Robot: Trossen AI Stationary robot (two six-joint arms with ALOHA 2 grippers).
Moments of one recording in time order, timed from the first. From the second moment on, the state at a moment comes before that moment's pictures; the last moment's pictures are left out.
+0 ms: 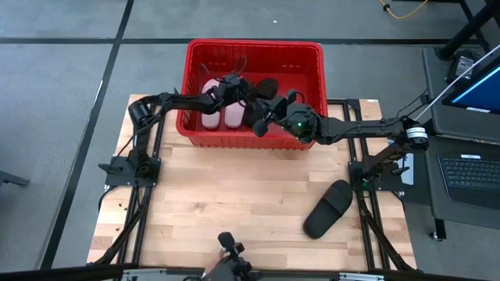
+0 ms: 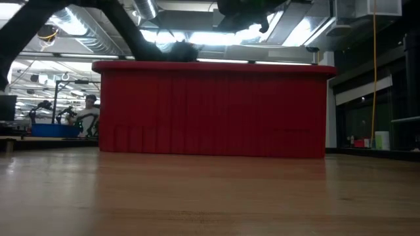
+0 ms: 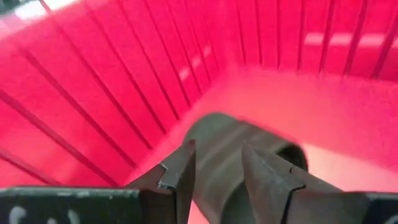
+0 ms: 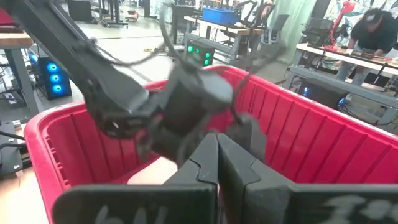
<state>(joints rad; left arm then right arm) 0.63 1.96 1.21 0.43 -0.11 0.31 -0.12 1.52 1.20 0.17 0.63 -0.01</state>
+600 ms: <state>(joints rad) 0.61 1.47 1.21 0.16 0.04 0.34 -0.12 1.52 1.20 0.17 0.52 -0.11</state>
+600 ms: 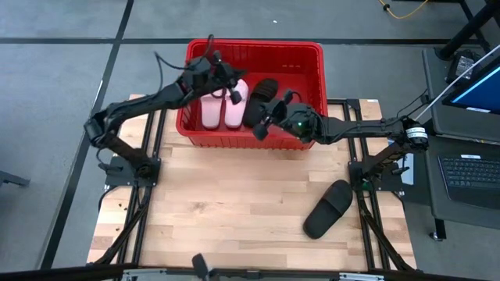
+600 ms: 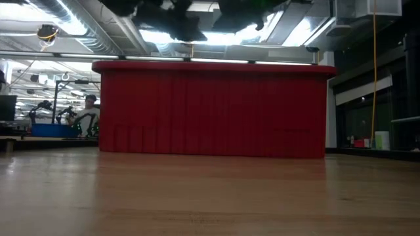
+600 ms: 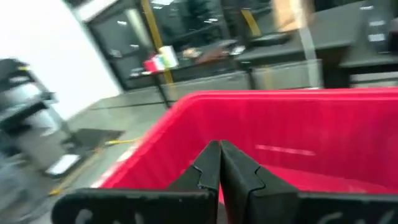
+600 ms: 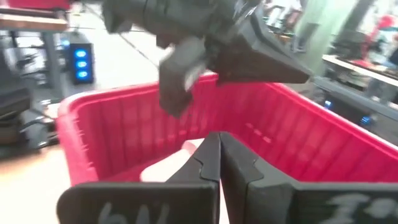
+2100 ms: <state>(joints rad) -0.12 0.66 0.74 0.03 -0.18 0.29 0.59 1.54 1.57 -0.76 0.77 0.77</state>
